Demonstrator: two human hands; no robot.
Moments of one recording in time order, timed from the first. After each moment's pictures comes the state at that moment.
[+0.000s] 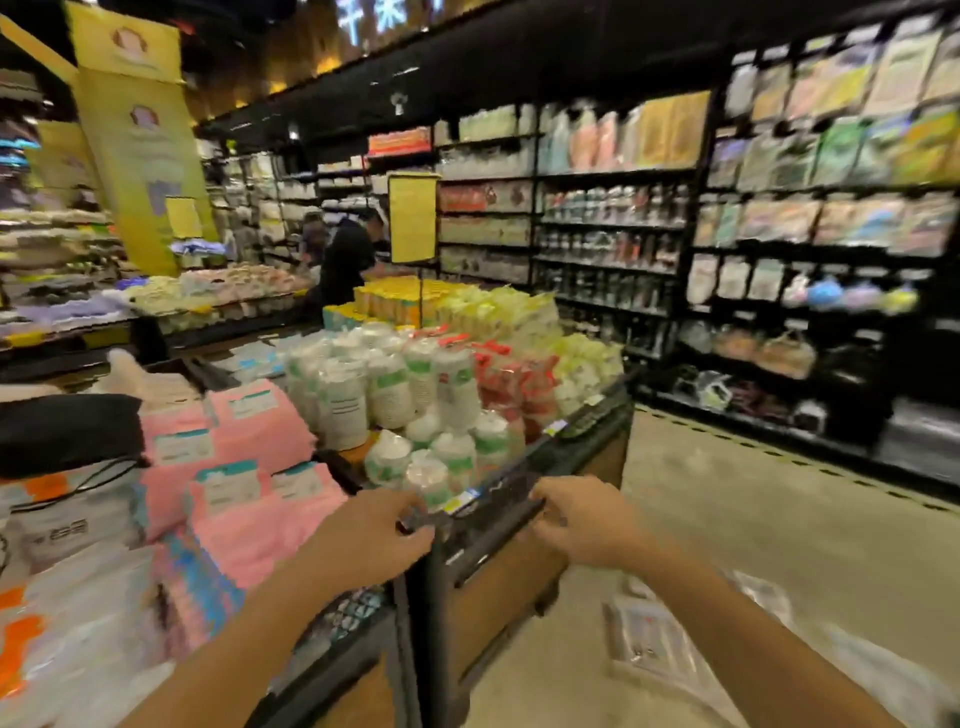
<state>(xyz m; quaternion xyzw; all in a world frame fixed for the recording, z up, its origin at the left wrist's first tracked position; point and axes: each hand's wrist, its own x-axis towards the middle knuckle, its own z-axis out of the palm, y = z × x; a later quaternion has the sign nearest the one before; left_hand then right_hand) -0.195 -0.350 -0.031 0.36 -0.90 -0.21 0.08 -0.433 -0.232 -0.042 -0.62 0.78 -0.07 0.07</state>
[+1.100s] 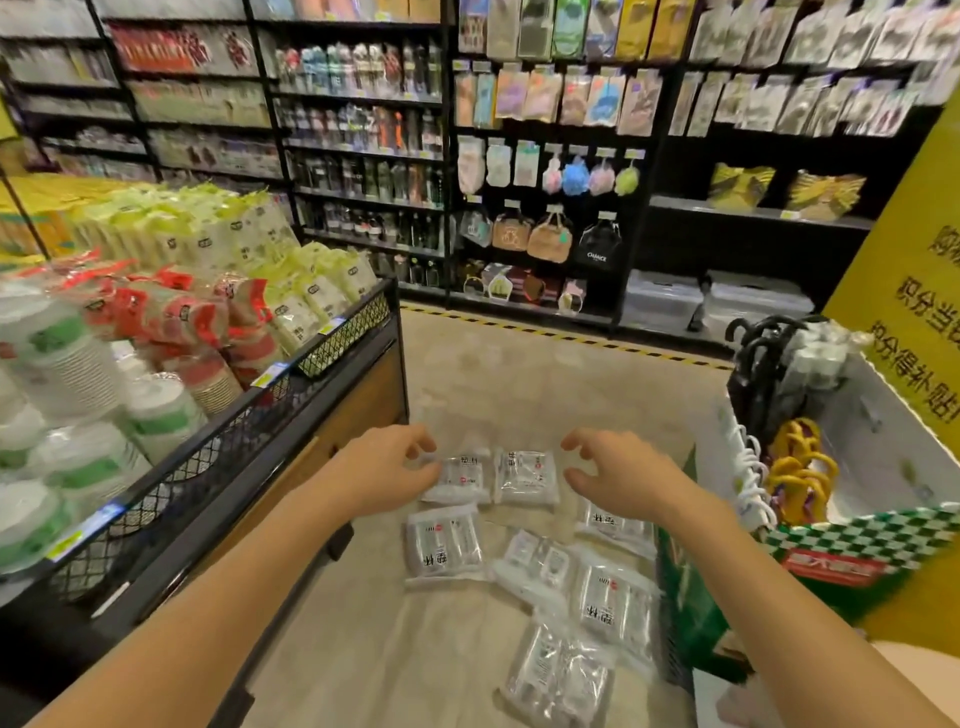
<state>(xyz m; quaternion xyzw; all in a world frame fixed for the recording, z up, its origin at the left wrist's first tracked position) -0.672 -0.232 -0.105 0.17 -0.96 -0.21 -0.05 -0.815 0.008 -0.105 -0.34 0.93 -0.07 0.11</state>
